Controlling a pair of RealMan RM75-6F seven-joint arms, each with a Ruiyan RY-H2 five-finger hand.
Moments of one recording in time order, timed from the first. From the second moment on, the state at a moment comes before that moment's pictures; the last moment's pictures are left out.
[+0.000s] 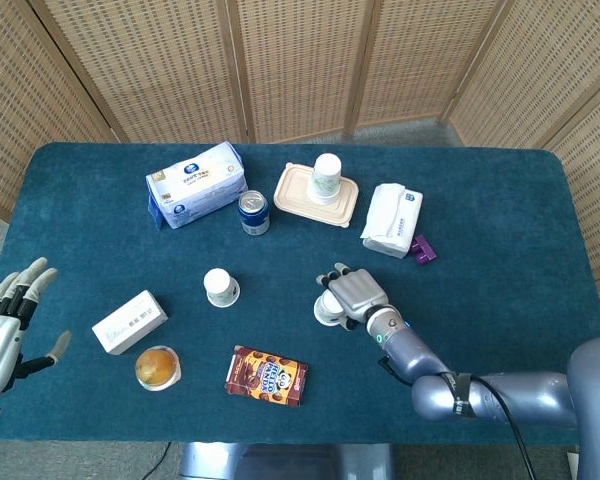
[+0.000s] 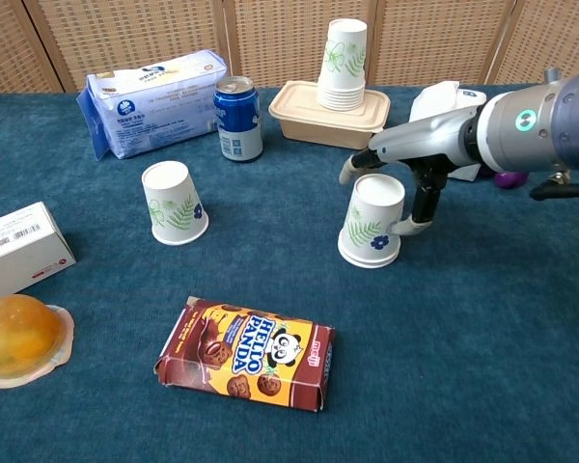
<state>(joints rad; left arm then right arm) -0.10 -1.01 -0.03 -1.85 1.57 1.50 -0.08 1.15 -1.37 0.05 -1.77 -0.43 0.83 -0.66</state>
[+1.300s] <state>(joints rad) -0.34 -1.12 -0.10 -1.91 1.34 1.17 0.27 0.79 -1.07 -0.02 -1.98 -0.87 1.19 -0.42</state>
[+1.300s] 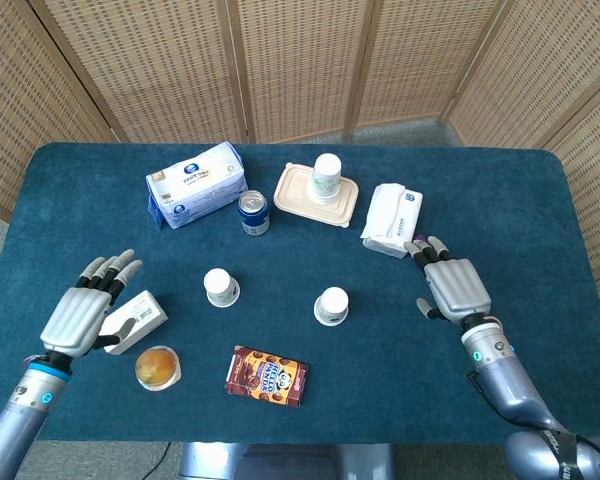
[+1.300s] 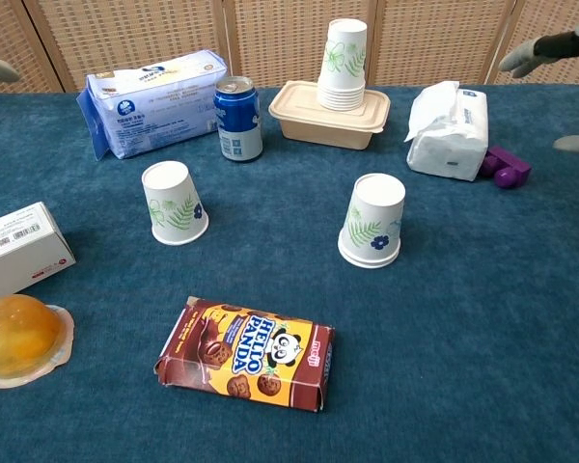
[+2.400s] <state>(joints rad) -0.69 -1.49 -0.17 -1.55 1.12 0.83 0.27 0.56 -0.95 0.02 -2.05 -1.08 1.25 -0.37</state>
